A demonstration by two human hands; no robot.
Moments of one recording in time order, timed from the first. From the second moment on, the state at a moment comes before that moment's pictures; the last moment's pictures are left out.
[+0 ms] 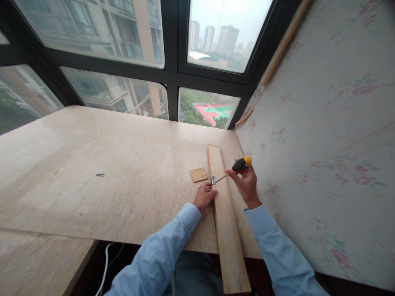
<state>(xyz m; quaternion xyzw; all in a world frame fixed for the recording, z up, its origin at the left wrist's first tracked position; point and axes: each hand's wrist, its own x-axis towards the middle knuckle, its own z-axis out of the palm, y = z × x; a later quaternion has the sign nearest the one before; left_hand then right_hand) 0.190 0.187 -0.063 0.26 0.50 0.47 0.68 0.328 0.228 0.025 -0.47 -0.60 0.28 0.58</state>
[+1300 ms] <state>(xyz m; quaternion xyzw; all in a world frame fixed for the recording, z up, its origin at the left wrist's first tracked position) 0.190 0.187 -0.065 0.26 0.50 0.47 0.68 0.327 0.221 0.052 -0.44 -0.58 0.51 0.46</state>
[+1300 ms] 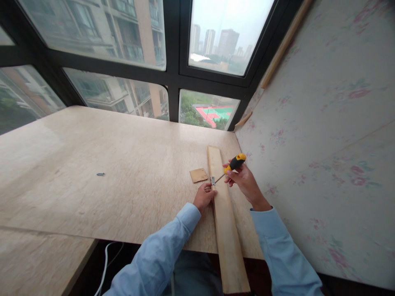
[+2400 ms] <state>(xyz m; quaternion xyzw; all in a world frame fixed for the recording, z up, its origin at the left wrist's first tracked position) 0.192 0.183 -0.054 0.24 0.50 0.49 0.67 0.324 0.225 0.045 -0.59 -0.63 0.20 0.47</state>
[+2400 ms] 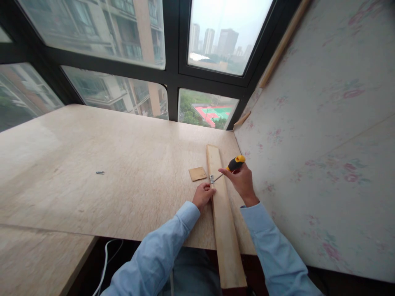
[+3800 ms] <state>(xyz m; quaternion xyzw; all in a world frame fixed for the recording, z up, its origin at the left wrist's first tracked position) 0.192 0.185 -0.066 0.26 0.49 0.49 0.67 0.327 0.225 0.041 -0.59 -0.60 0.21 0.50</state>
